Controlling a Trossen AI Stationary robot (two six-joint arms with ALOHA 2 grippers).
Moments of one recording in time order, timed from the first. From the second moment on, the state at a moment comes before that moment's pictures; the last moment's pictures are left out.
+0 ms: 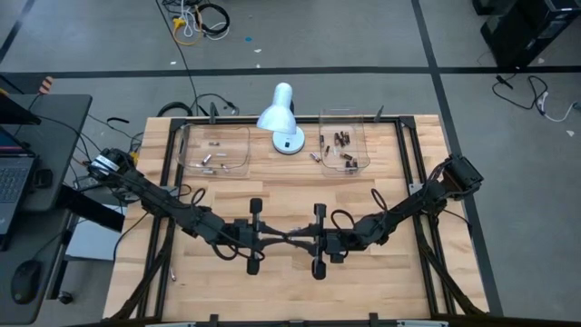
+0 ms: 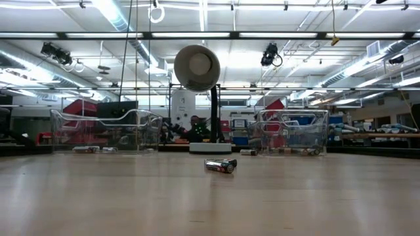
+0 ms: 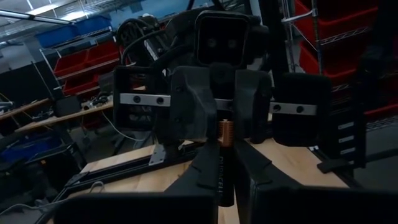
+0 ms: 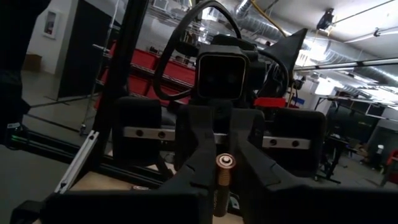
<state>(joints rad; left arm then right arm) -0.50 1.45 0.80 0.73 -0.47 0.28 0.47 1.73 0.91 1.04 0.46 -0.42</state>
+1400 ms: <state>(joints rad) -0.68 1.45 0.80 0.05 -0.75 -0.44 0.10 1.20 0.90 -0.12 0.81 0.07</state>
